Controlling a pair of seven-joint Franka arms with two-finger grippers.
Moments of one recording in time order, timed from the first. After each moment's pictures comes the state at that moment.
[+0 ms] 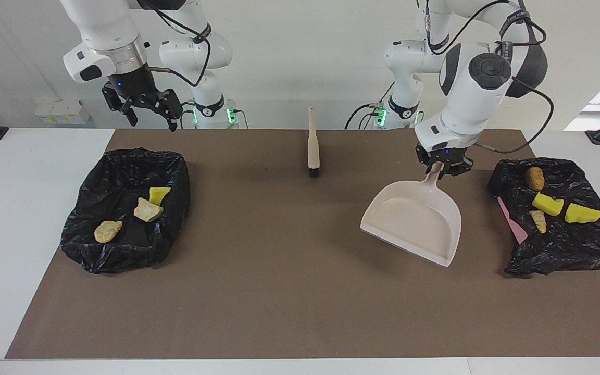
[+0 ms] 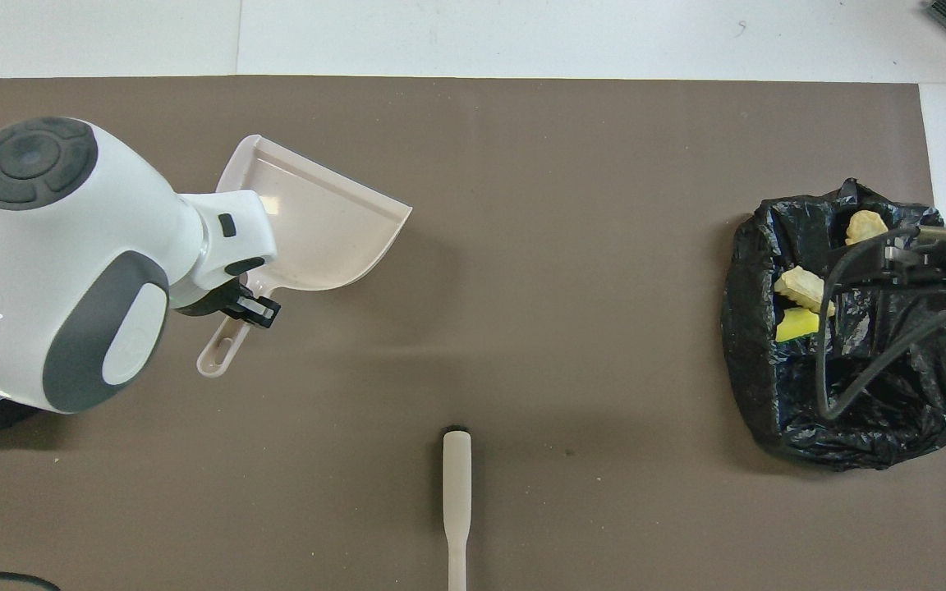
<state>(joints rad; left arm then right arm) -0.23 0.09 -0.13 -1.78 -0.03 1.76 0.12 0.10 -0.03 -0.03 -1.53 -0.02 1.47 0.25</state>
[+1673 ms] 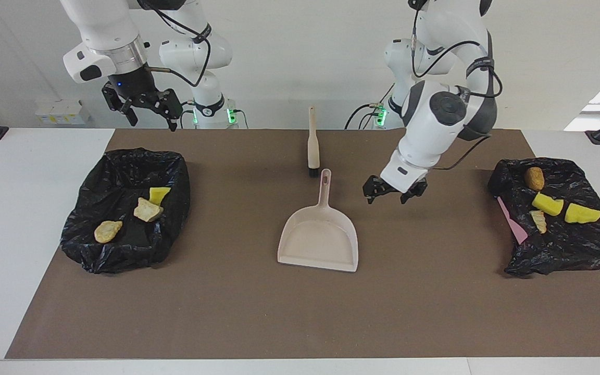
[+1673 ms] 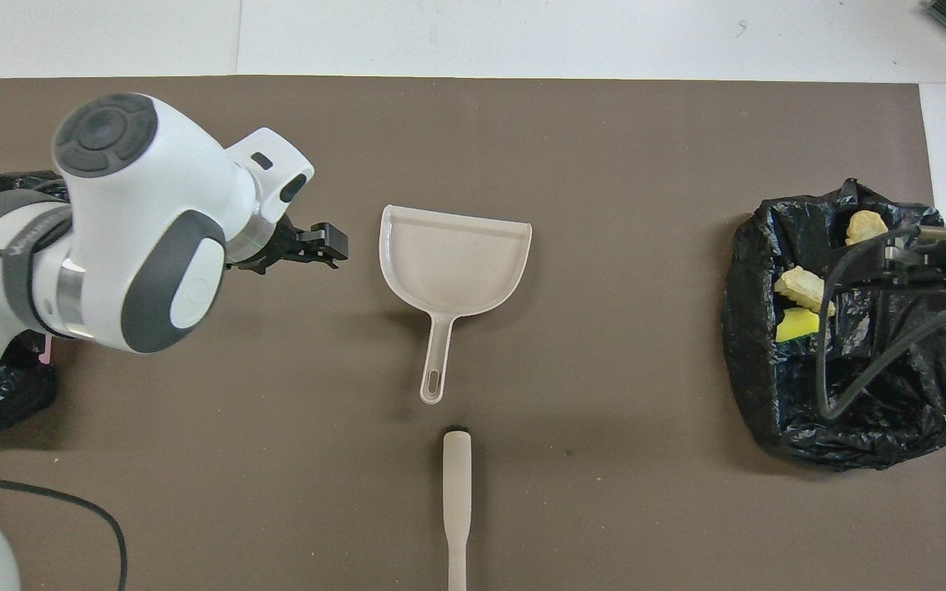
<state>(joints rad) -0.24 0.23 -0.09 -1.67 -0.10 1.90 -0.29 0.10 -0.03 -0.03 -1.53 -0.02 1.47 0.25</state>
